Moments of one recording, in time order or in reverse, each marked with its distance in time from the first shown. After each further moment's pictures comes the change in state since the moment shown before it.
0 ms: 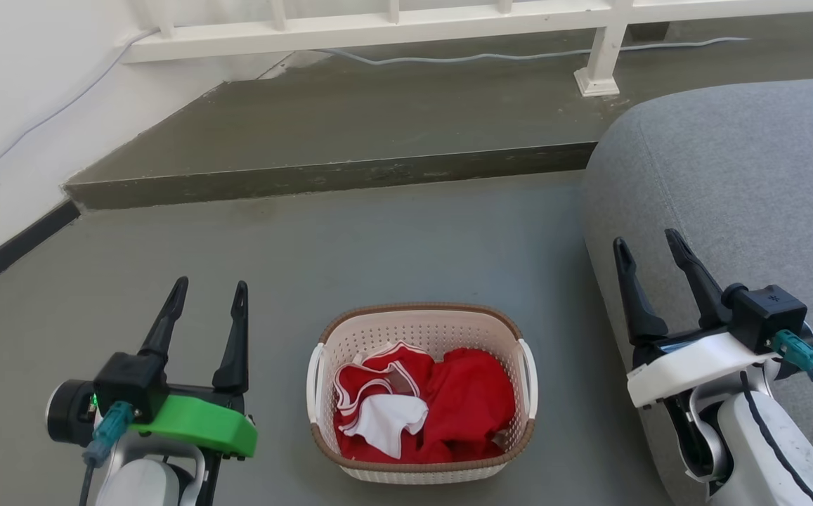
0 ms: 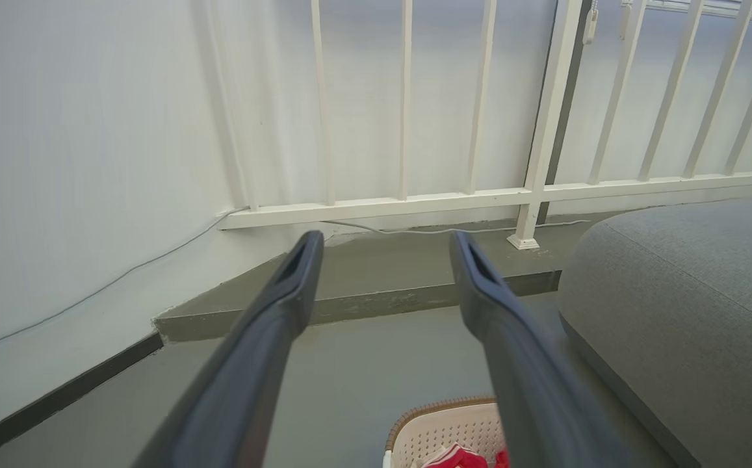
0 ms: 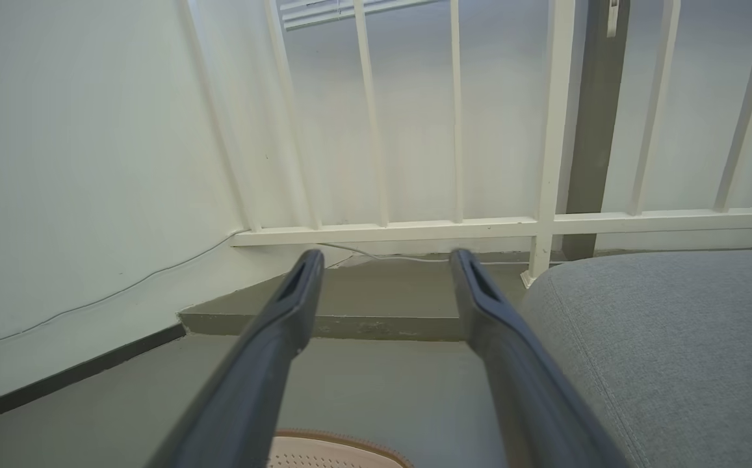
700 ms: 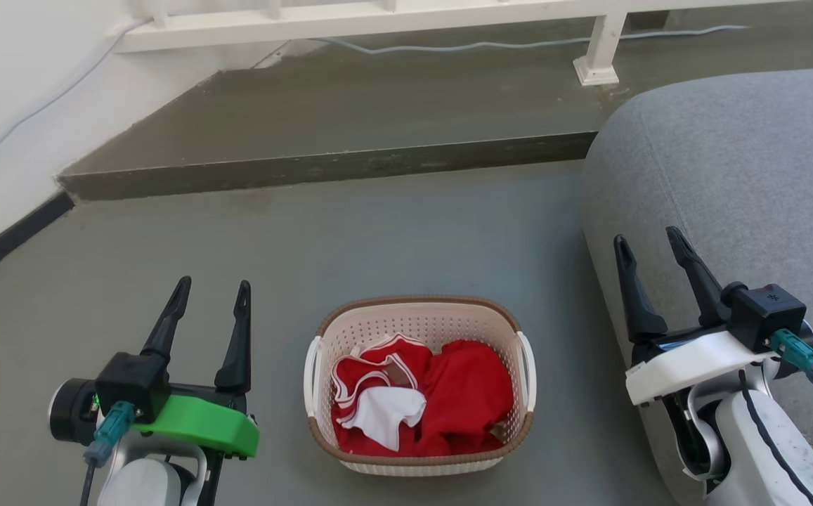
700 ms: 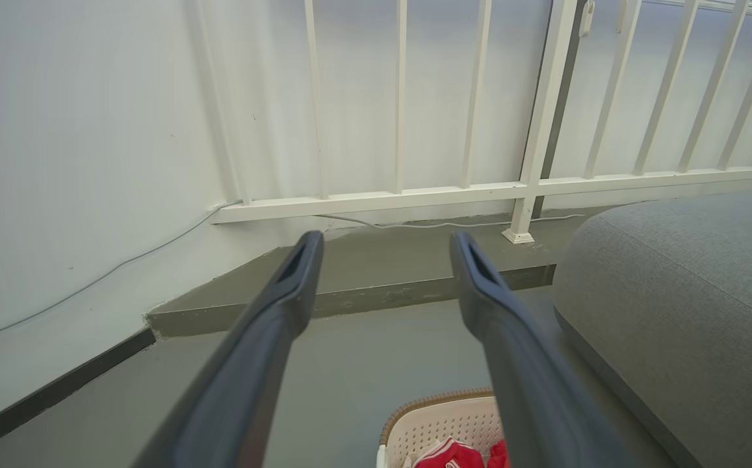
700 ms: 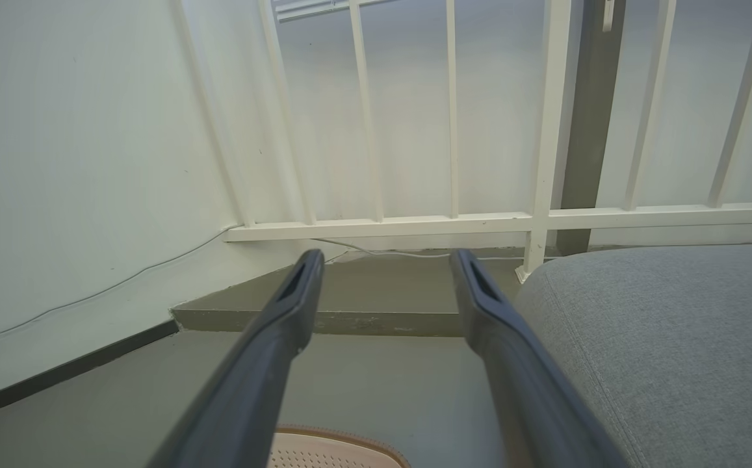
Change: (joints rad) left arm 0.000 -0.011 0.007 0.001 0.010 -0.013 -0.002; right arm -0.002 0.011 -0.012 0.001 -0.022 0.002 -0.001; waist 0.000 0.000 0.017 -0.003
